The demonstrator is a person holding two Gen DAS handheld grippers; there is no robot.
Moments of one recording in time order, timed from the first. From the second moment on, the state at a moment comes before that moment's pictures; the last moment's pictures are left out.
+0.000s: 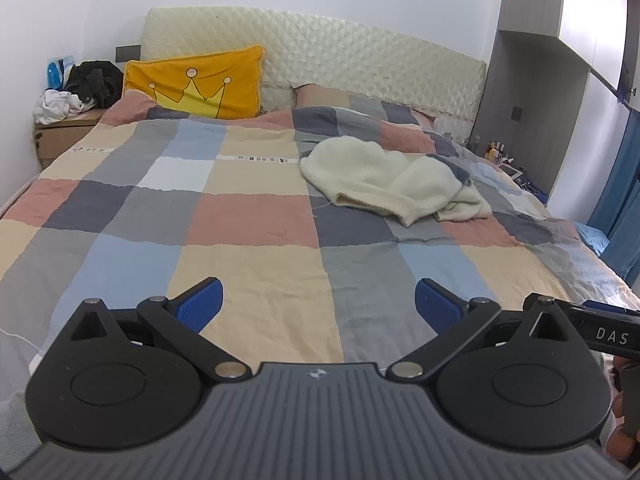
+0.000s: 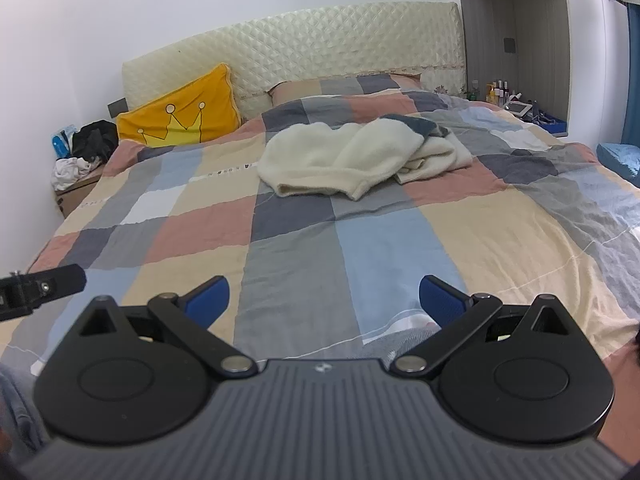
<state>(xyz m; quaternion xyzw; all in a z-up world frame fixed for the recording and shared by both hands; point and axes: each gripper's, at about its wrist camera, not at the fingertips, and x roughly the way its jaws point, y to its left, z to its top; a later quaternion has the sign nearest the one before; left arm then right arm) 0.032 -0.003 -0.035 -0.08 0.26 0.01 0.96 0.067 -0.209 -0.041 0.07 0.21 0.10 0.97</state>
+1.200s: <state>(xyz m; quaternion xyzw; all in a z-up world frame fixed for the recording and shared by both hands) 0.203 -0.015 -0.059 -0.01 0.29 -0.02 0.96 0.178 -0.213 -0.039 0.10 0.25 0.12 0.95</state>
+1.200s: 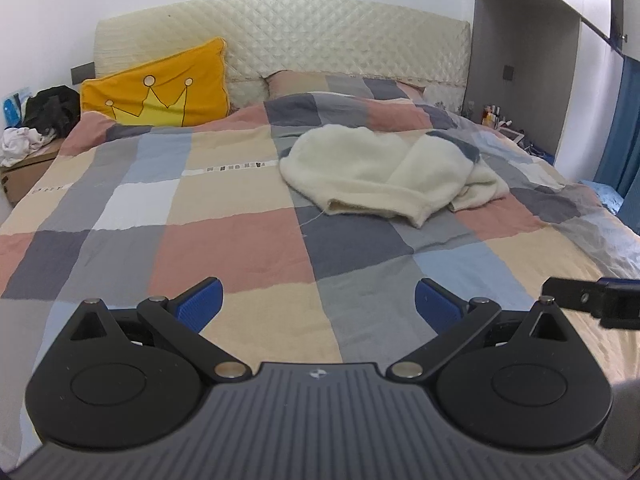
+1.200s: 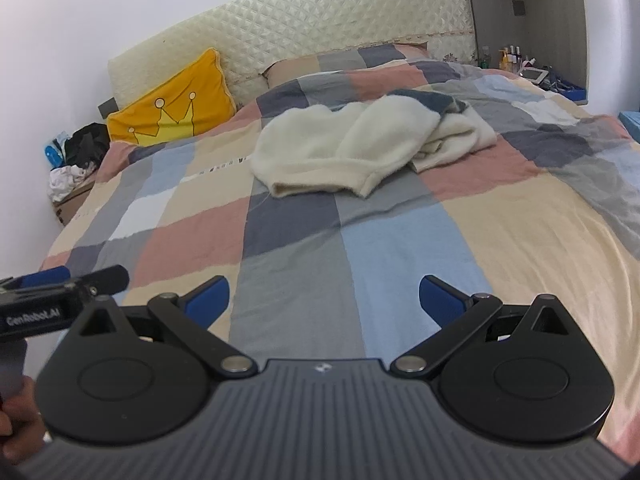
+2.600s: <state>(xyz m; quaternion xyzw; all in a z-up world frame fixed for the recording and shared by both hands) 0.595 -0.022 -0.244 0.05 0.31 -0.04 0.95 0.492 -0.157 -0.143 -0.01 0.23 0.12 0.97</state>
